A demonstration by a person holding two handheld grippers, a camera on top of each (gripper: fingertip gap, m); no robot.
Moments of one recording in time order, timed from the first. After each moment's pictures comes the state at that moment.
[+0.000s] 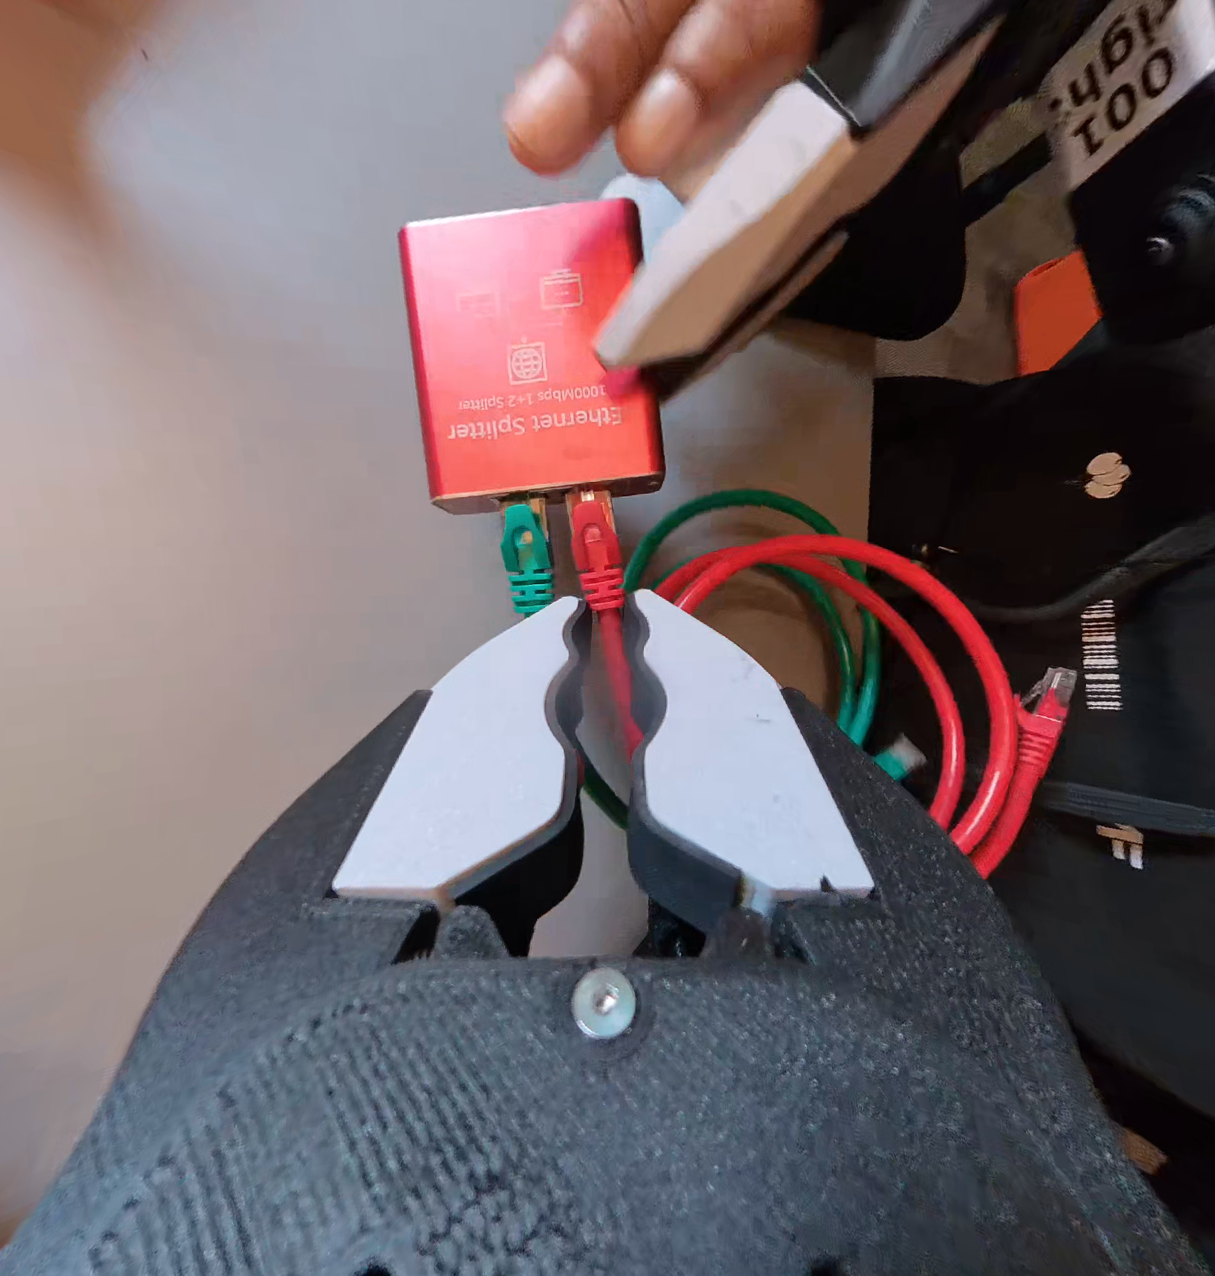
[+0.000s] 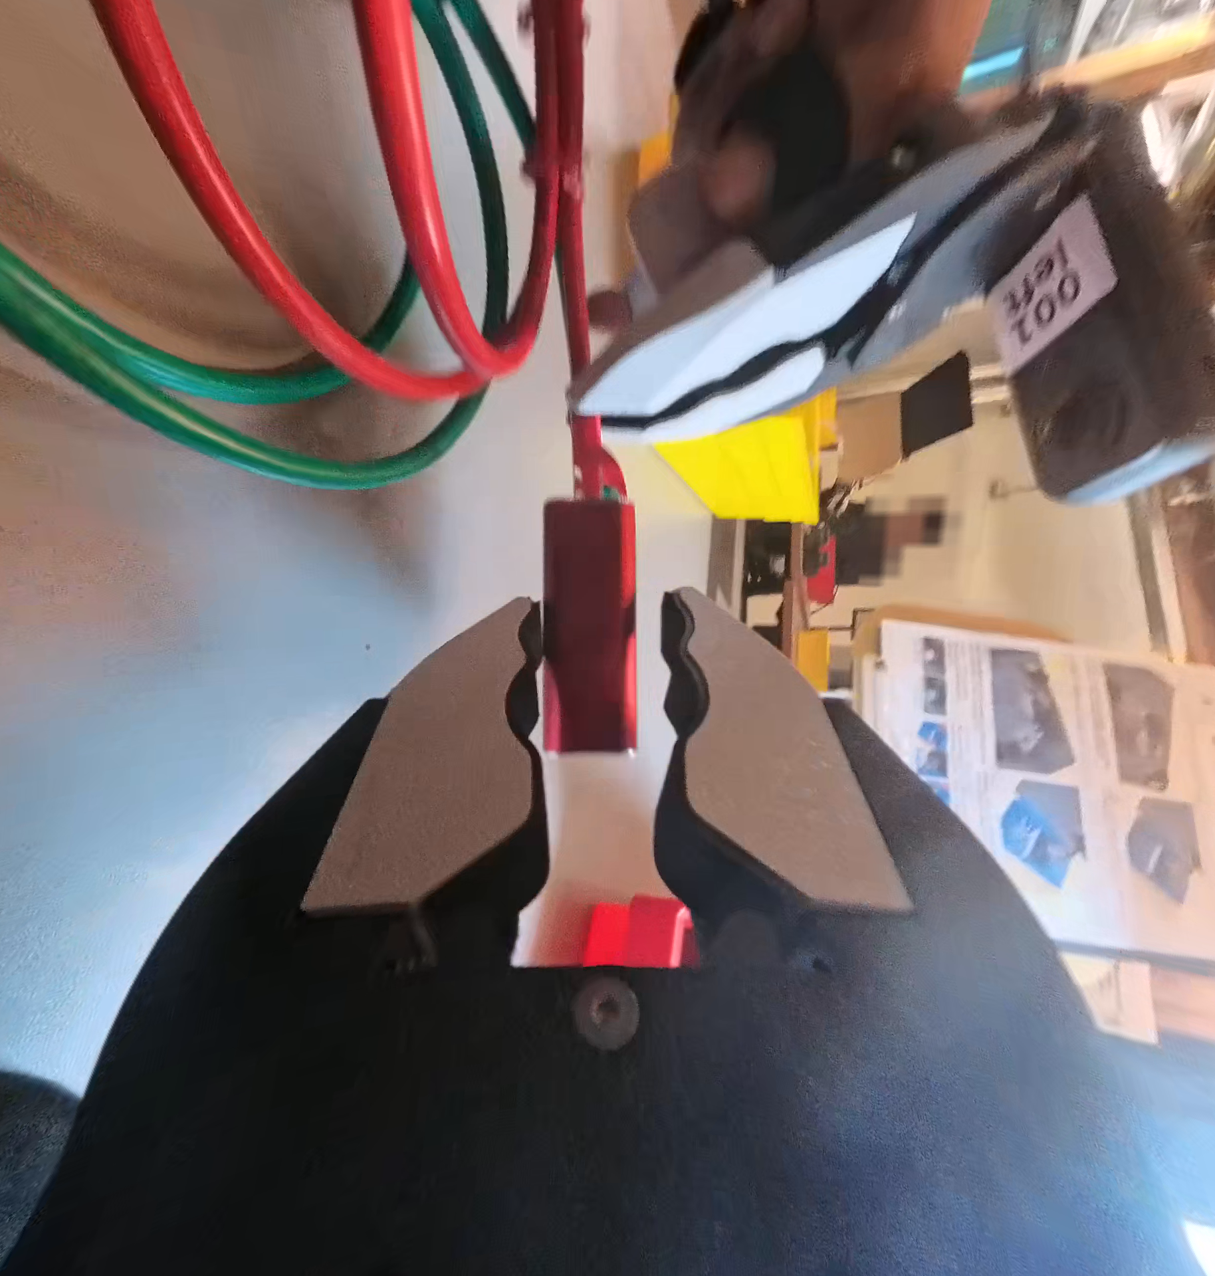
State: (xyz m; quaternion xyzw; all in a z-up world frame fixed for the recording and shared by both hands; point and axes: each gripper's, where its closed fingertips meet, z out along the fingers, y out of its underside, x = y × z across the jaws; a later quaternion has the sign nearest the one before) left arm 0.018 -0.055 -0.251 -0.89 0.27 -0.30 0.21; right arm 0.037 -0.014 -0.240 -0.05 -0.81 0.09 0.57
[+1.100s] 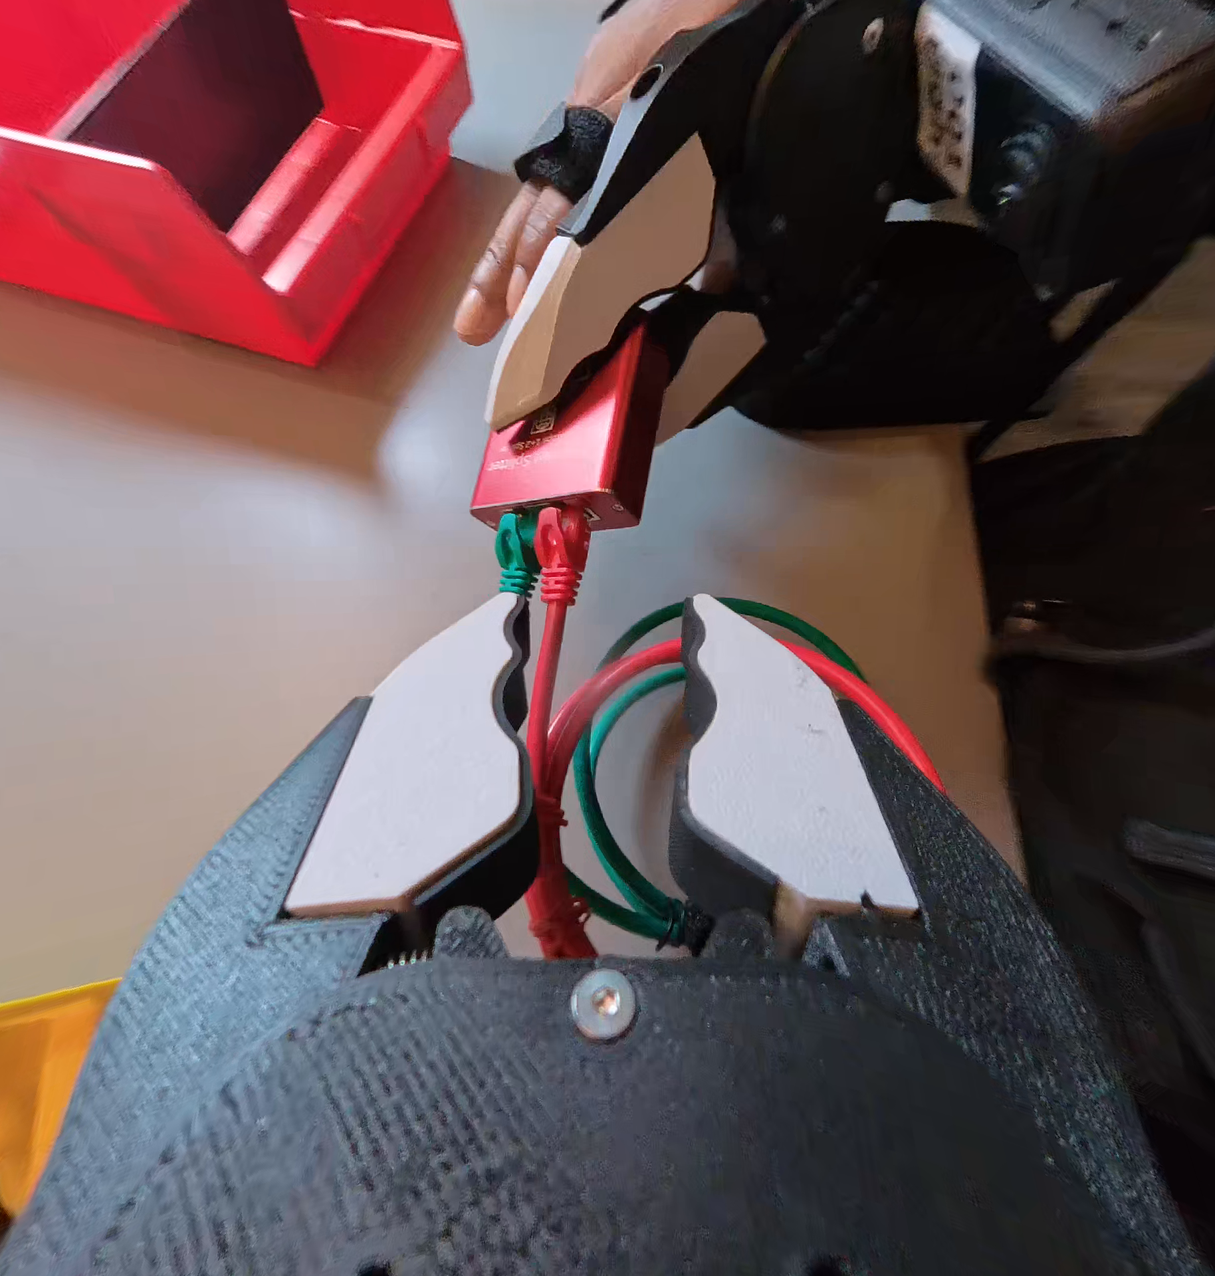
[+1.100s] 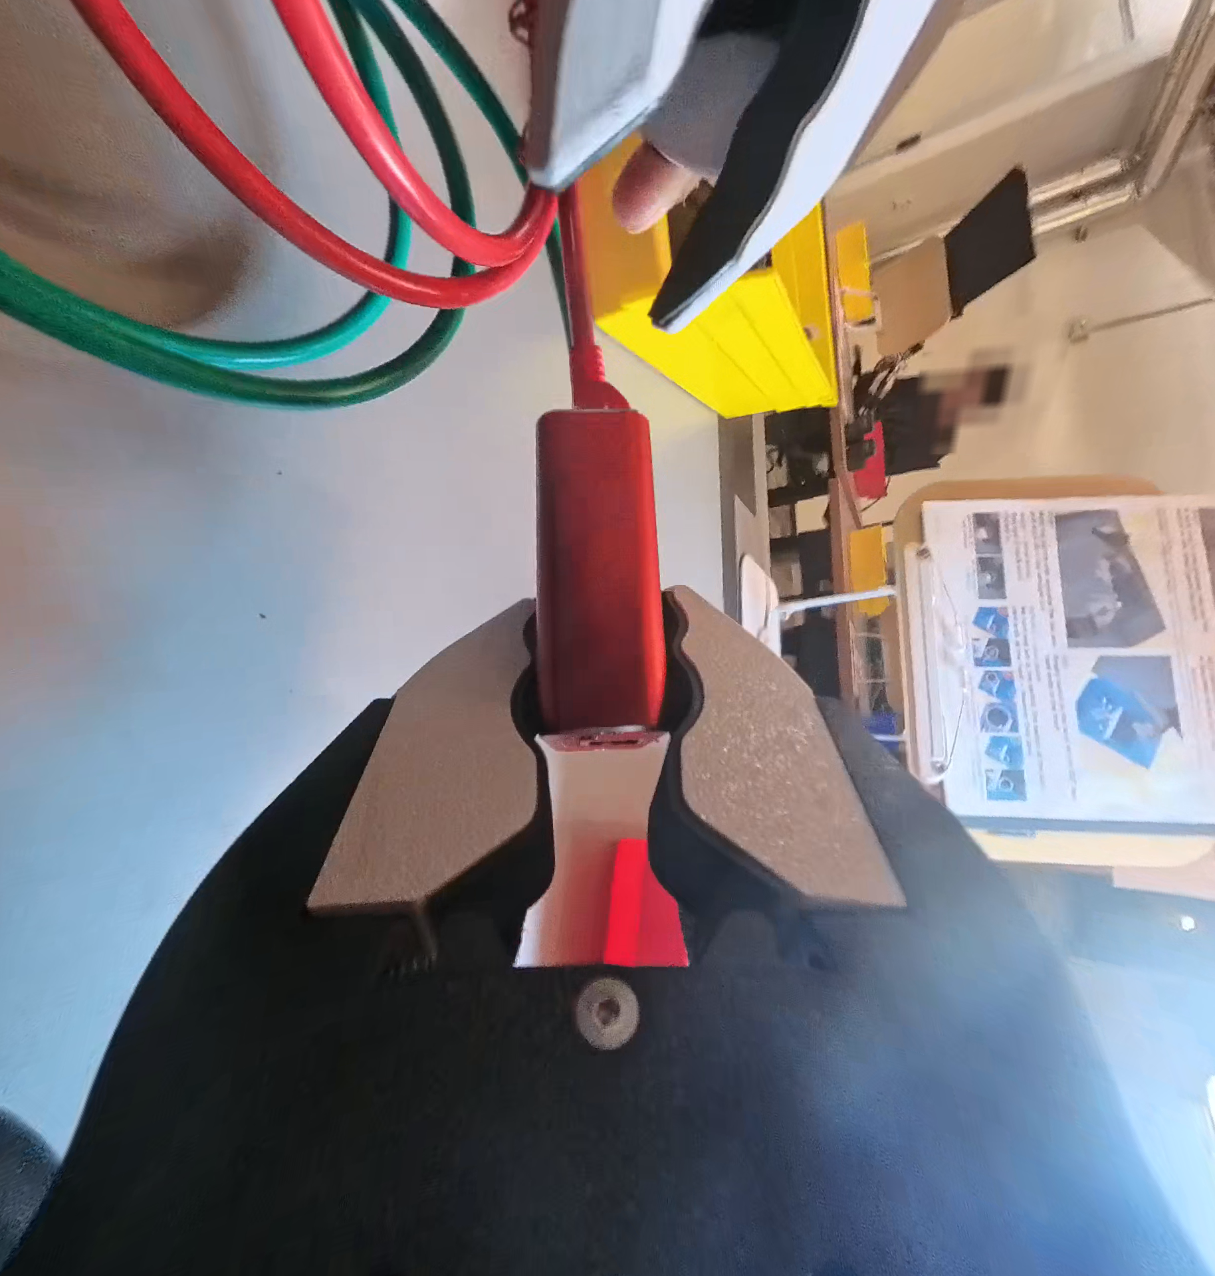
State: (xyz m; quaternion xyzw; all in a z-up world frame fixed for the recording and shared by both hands) left arm 0.013 -0.046 -0.206 -0.84 0.31 -0.15 0.41; right arm 0.023 0.019 -0.227 -0.15 -0.81 0.09 0.55
